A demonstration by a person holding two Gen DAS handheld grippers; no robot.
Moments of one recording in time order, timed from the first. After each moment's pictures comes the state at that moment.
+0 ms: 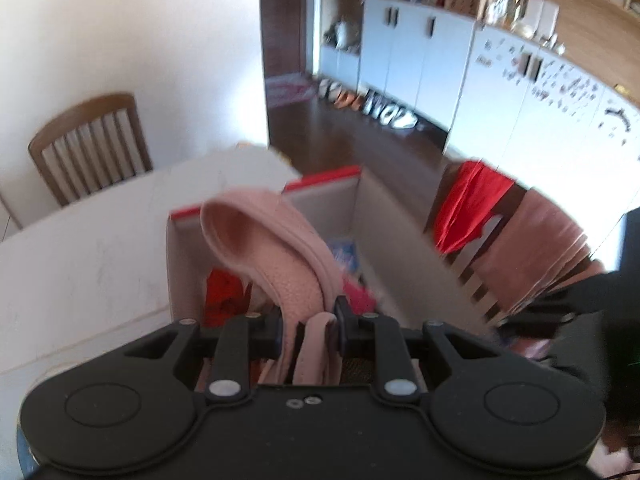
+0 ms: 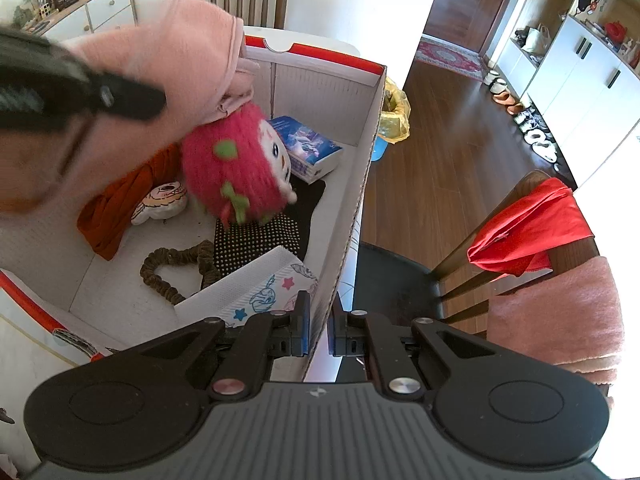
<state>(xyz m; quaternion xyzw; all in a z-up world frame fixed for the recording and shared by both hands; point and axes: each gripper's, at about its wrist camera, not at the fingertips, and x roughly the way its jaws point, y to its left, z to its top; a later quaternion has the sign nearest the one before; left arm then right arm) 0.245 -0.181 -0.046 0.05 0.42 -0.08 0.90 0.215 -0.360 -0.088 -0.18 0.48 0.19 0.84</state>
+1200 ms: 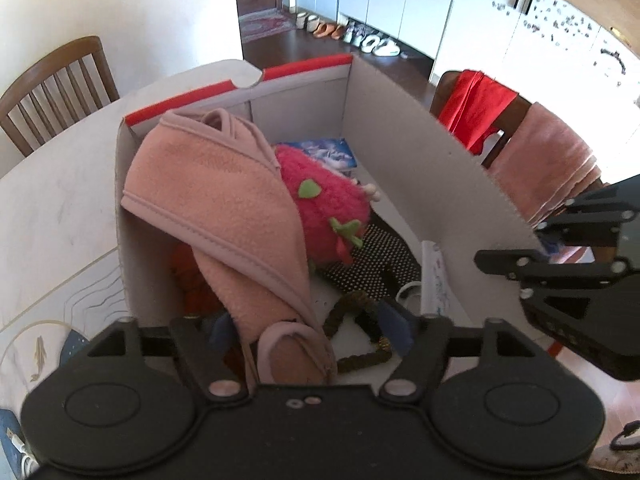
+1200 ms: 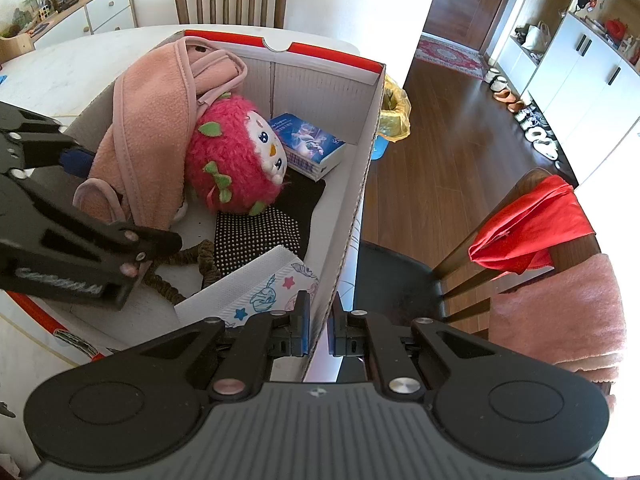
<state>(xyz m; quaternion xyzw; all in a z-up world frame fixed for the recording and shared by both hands) 0.236 -0.168 -0.097 0.06 0.50 -0.12 0.85 0.213 -0.358 -0.088 -0.17 0.48 0.19 0.84</state>
